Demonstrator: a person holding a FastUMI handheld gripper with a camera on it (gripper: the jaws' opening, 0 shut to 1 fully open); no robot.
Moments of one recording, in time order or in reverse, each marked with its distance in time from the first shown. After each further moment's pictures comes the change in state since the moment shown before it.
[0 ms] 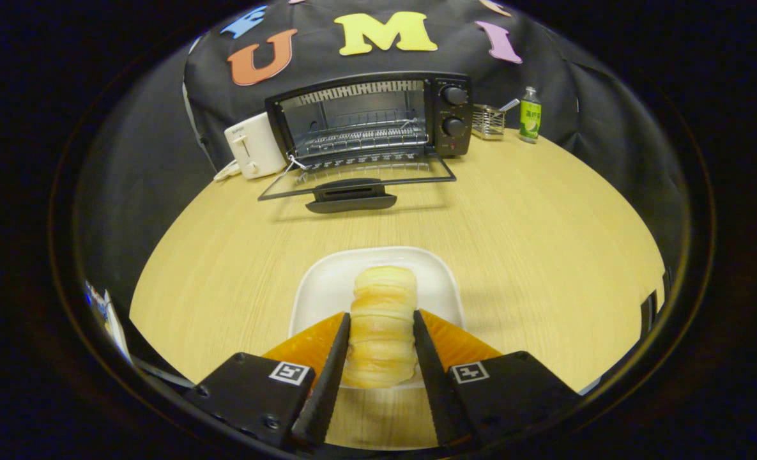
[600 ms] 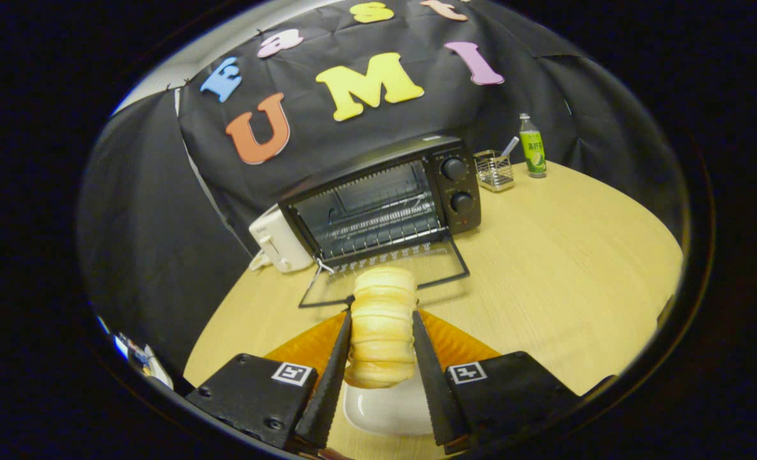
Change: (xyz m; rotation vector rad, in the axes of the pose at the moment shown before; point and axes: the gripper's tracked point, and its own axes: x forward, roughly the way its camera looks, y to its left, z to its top) arm -0.024 0.015 0.126 0.192 -0.332 0.201
